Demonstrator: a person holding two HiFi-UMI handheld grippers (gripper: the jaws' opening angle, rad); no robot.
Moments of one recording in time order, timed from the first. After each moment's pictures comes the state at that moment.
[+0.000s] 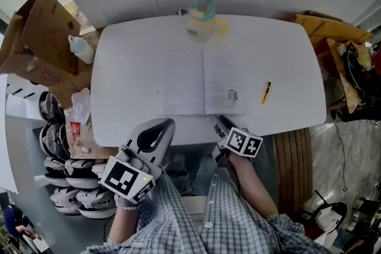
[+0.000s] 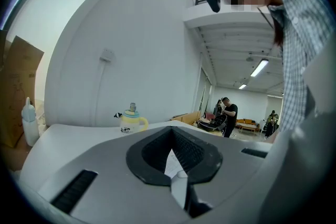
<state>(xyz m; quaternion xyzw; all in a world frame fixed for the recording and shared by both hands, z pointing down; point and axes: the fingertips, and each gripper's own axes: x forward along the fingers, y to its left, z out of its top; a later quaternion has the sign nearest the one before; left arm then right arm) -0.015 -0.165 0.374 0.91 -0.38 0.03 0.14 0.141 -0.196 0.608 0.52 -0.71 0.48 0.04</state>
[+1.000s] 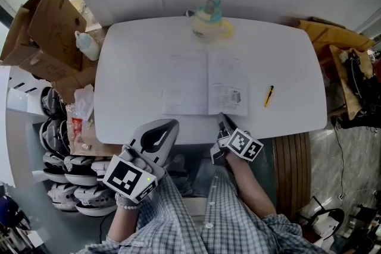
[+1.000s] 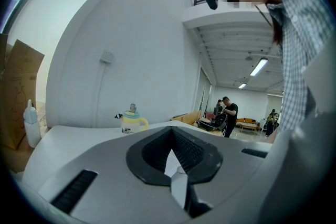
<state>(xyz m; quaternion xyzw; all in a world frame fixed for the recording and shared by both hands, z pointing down) -0.017 -0.158 0.372 0.91 -0.38 0.04 0.13 0.148 -0.209 0.596 0.55 -0.69 0.46 -0.04</state>
